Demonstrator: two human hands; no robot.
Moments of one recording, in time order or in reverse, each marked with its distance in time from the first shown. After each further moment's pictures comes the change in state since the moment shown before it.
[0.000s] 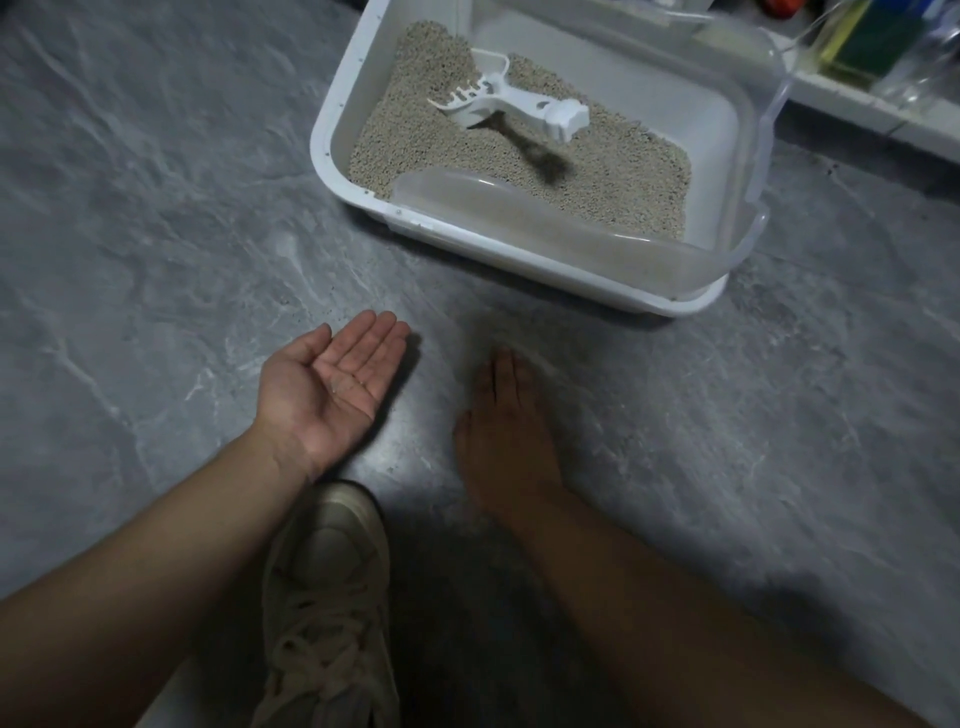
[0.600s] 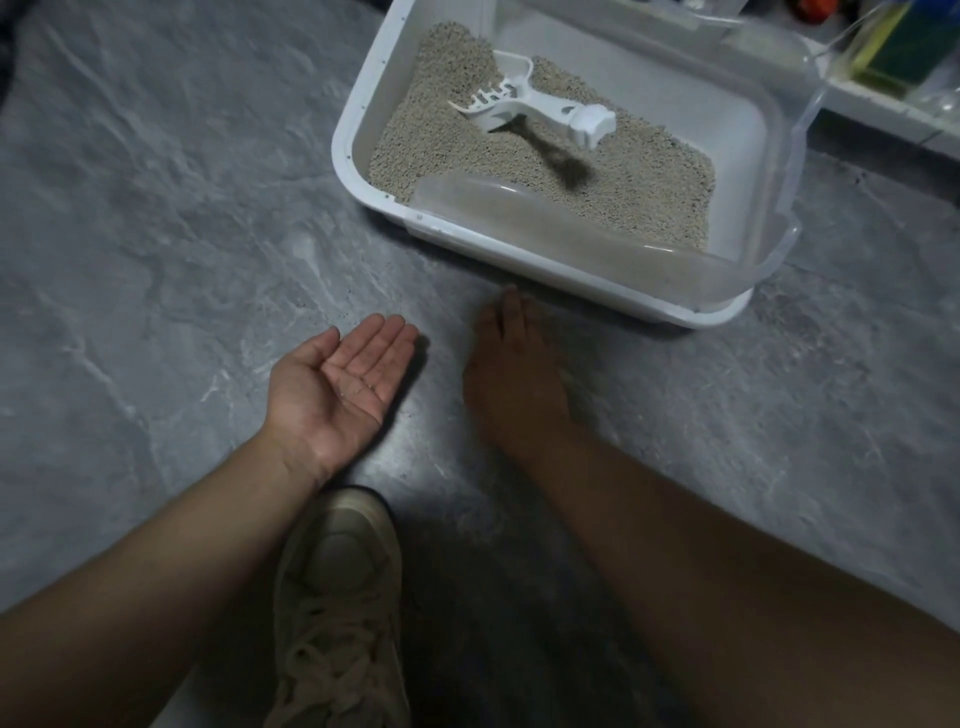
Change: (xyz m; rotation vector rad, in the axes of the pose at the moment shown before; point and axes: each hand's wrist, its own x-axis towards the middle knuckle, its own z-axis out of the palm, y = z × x) left_hand 0.006 0.008 -0.007 -0.009 -0.022 -0.012; right_hand 0.060 0.001 -0.032 0.076 0.092 0.039
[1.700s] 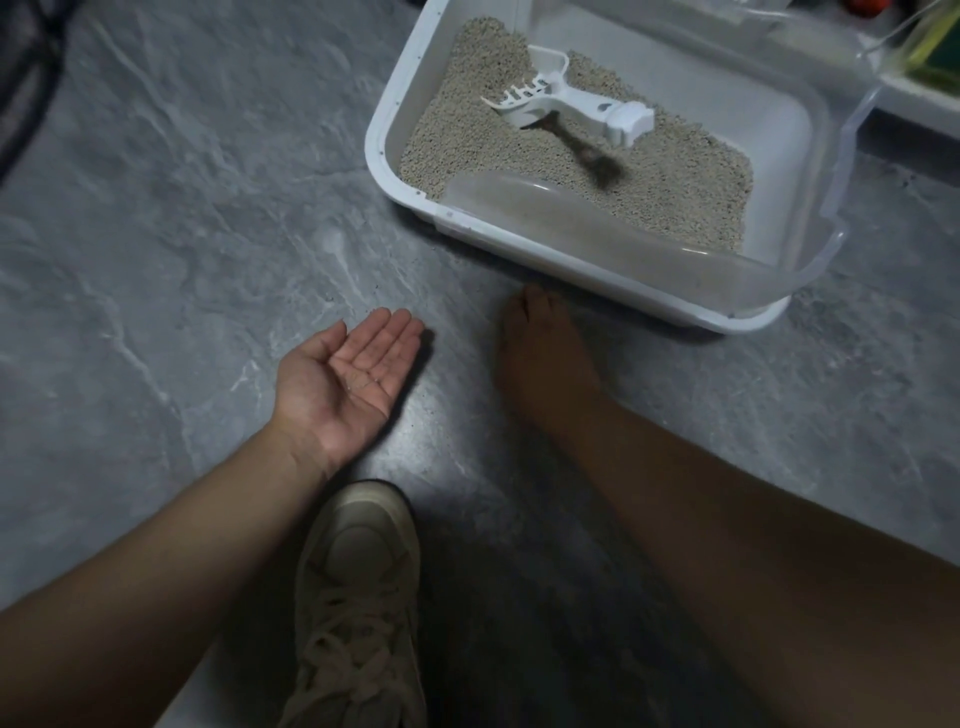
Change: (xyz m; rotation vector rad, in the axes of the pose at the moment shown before) left_hand -0.005 0.011 -0.003 -0.033 0.036 0.040; right_hand 0.017 0.008 -0.021 -0.054 -0.073 -0.093
